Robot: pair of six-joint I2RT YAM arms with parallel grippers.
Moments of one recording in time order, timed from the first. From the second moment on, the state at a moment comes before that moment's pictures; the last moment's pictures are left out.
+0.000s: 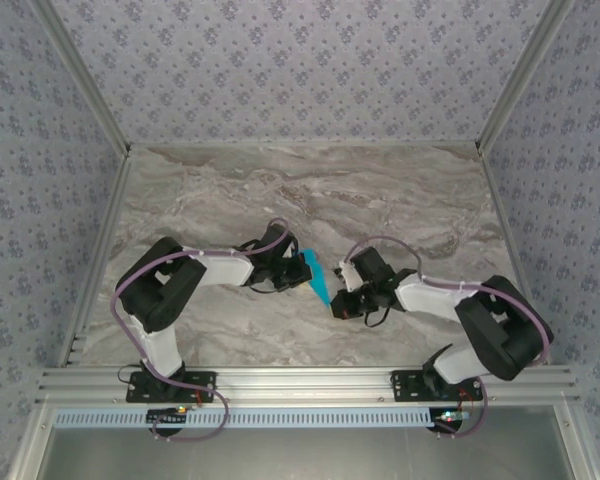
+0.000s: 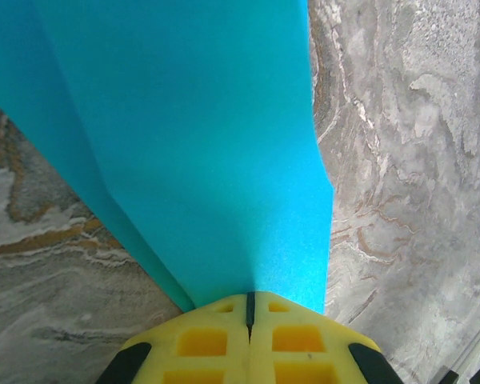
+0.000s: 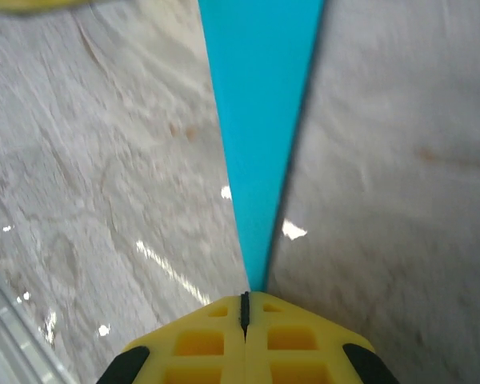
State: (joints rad) left arm -0.74 1.83 0.88 0.03 0.35 -1.02; right arm 0.63 1.42 0.54 -0.23 -0.48 0.40
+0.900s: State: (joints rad) left arm -0.74 1.83 0.93 -0.04 0.35 -0.77; right arm 0.62 1.64 0.72 -0.14 -0.44 0.48
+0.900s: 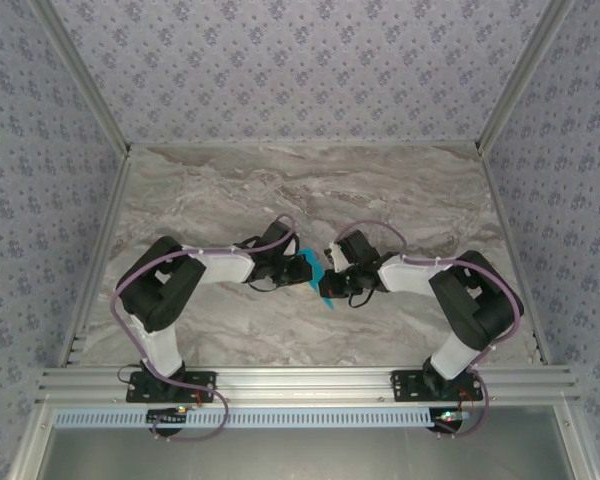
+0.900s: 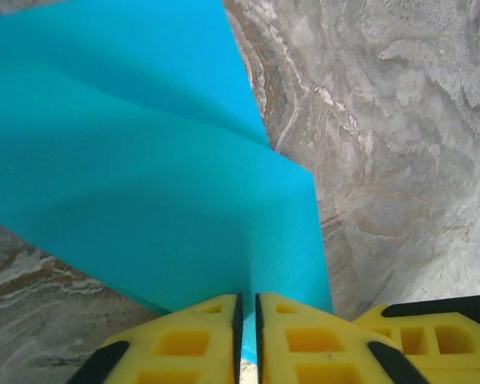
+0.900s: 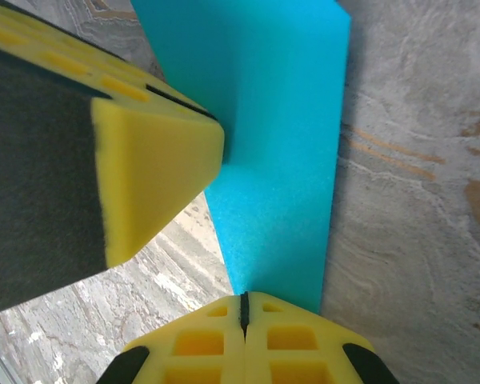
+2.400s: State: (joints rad) left arm -0.46 1.86 0.96 -0.01 0.33 -0.60; right arm 0.60 1.65 0.71 -0.12 -0.48 0.44
